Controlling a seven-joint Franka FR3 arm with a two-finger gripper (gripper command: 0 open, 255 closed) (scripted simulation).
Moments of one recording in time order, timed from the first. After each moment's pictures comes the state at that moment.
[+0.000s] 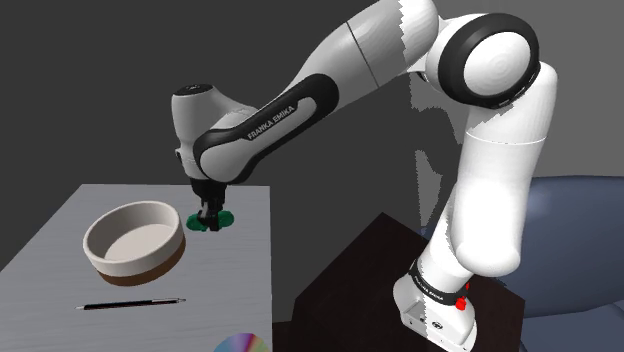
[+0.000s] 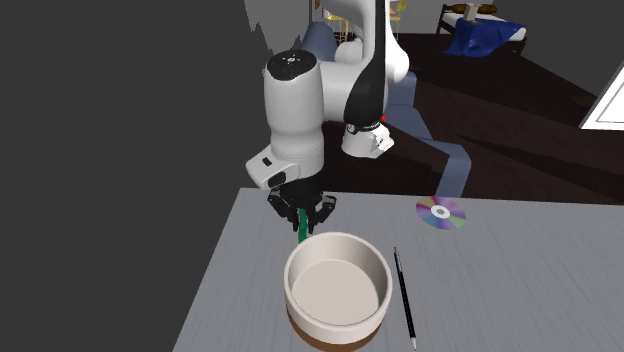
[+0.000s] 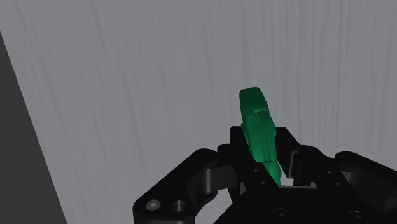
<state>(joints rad) 0.30 0.29 0.29 -2.02 -0.08 2.25 -0.11</state>
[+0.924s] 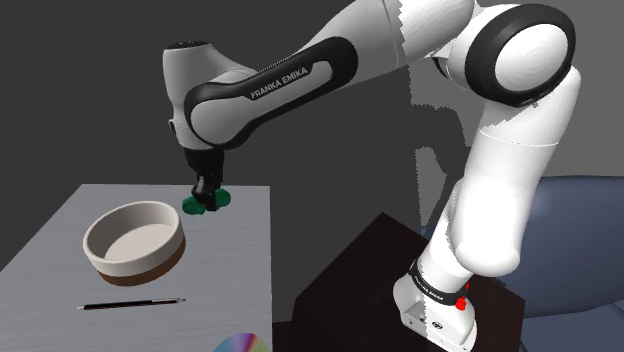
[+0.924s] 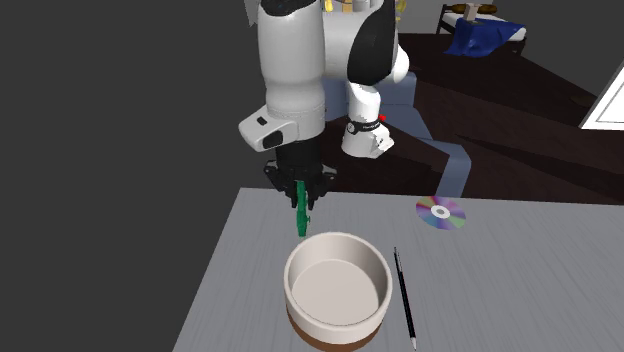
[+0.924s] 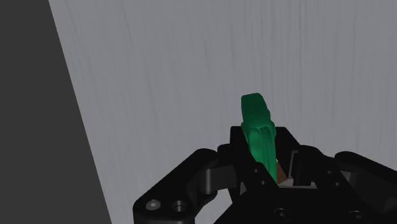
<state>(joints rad) 0.29 0.19 0.30 -1.94 -0.04 2.09 -0.13</state>
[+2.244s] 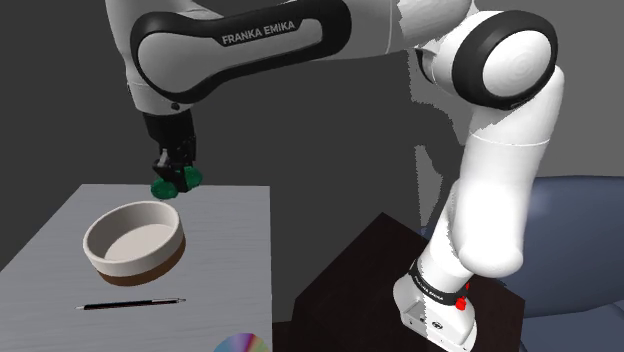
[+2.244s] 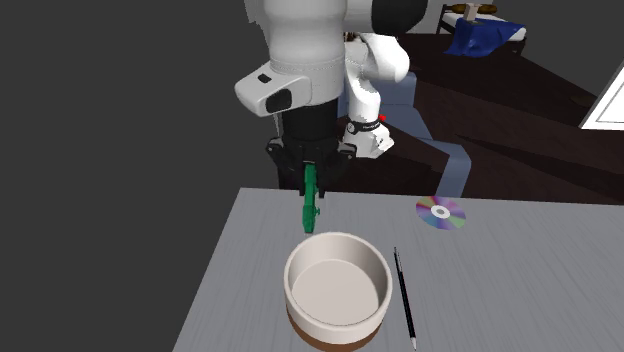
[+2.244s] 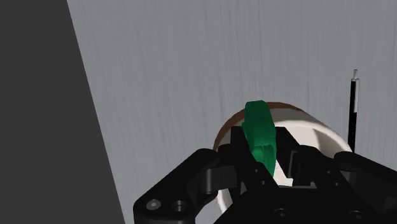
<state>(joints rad) 0.34 0.26 0.33 -1.65 -0.07 1.86 -0.06</state>
